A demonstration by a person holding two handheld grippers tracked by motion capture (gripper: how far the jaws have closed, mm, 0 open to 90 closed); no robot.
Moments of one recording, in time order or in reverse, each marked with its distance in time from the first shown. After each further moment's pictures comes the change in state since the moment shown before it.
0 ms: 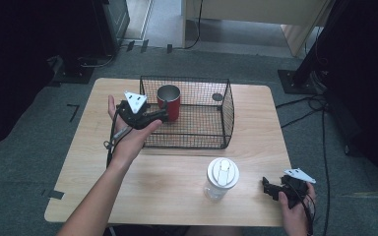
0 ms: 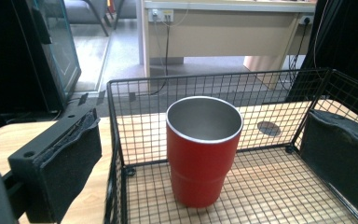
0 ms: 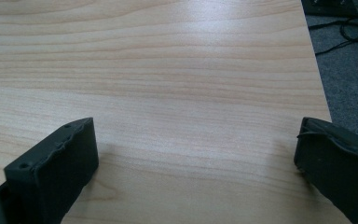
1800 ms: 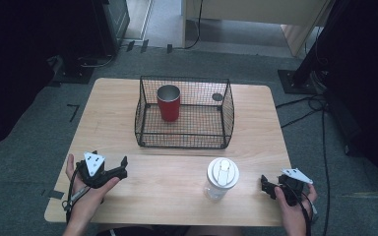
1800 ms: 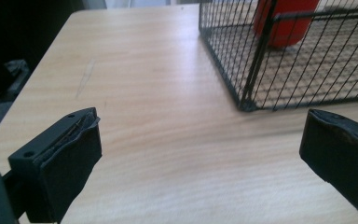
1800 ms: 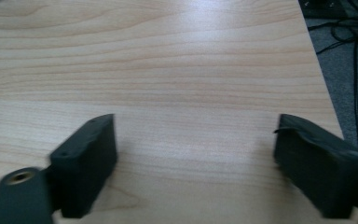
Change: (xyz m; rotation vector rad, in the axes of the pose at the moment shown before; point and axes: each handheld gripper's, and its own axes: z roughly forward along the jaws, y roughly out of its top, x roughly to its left) left arm 0.093 -0.150 -0.094 0.165 0.092 0.028; right arm 0.012 0.002 -0.003 -0.024 -0.030 0.022
